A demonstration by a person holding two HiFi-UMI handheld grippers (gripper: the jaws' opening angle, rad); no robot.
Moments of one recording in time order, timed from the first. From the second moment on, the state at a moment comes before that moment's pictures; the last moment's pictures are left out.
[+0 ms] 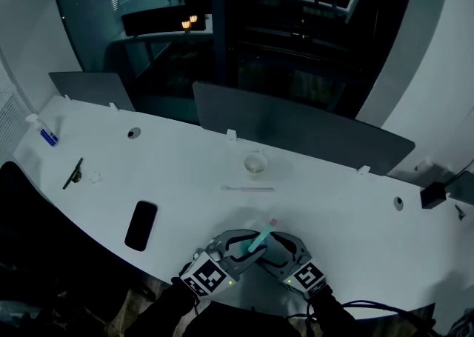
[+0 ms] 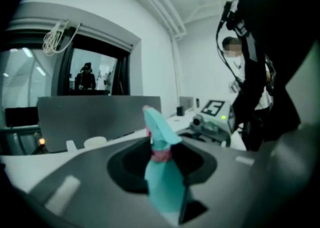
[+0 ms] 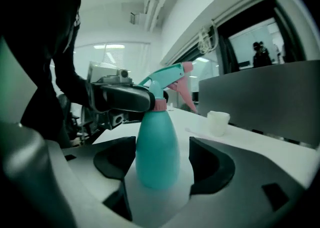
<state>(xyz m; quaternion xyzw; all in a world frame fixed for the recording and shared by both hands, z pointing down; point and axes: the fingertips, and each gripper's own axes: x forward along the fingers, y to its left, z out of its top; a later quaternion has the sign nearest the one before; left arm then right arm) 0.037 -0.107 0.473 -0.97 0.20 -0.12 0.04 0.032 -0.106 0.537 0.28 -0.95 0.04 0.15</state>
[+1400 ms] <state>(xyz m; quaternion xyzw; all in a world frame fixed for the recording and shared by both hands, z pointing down) 0.029 -0.088 0.476 -0.98 0.16 -0.10 0.00 0.021 -0.075 0.546 0.15 -0.97 0.03 0.17</state>
